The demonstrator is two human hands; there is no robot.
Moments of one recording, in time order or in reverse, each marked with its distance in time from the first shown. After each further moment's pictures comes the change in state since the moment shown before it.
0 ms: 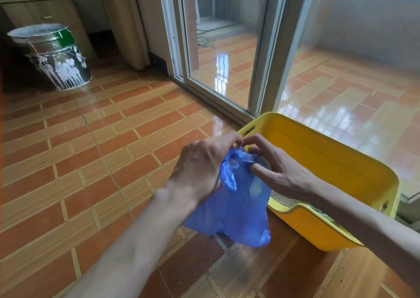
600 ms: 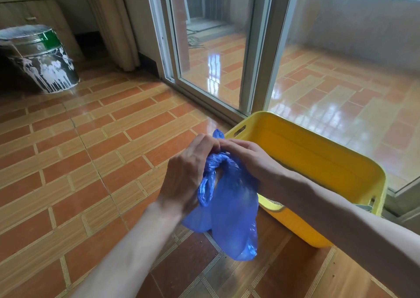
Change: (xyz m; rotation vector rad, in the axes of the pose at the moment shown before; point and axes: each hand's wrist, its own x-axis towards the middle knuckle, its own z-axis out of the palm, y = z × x) left_hand -0.016 -0.010 0.027 -0.151 0.199 -0.014; right_hand 0.027 -0.023 0.021 0.811 0.100 0.399
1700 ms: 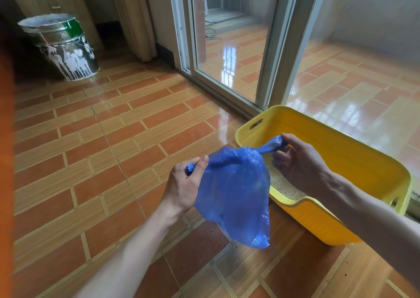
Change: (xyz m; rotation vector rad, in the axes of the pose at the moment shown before) left_hand -0.060 -0.037 0.003 -0.401 -0.020 -0.638; right_hand 0.010 0.034 -0.061 0.477 0.247 -0.028
